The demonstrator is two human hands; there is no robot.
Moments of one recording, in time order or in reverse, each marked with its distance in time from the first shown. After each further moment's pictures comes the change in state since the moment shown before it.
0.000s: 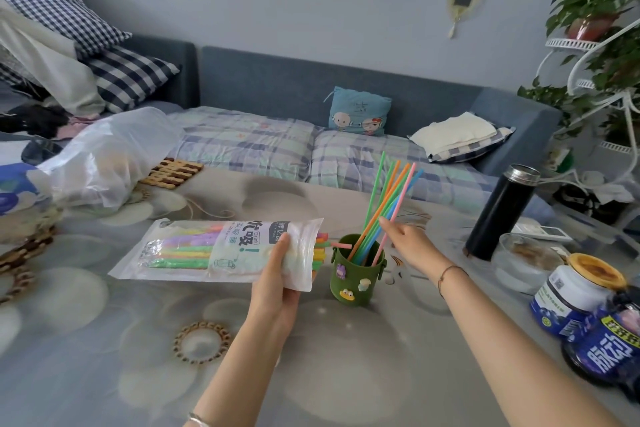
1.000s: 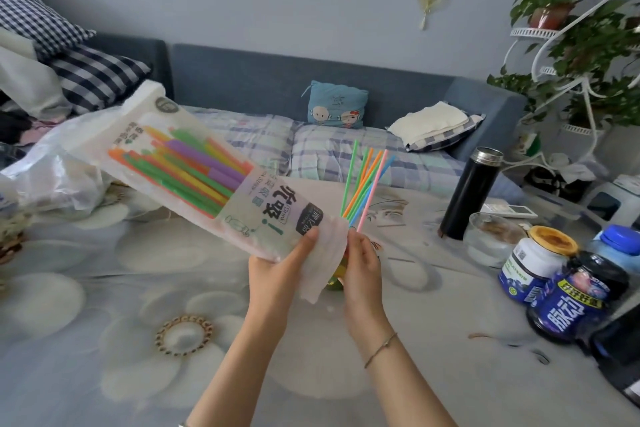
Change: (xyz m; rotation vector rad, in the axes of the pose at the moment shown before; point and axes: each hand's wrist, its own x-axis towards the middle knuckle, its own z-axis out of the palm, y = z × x) left_hand -0.053 -0.010 0.025 0.467 -0.145 0.366; right_hand -0.081 -0.027 0.079 1.096 0.361 -0.010
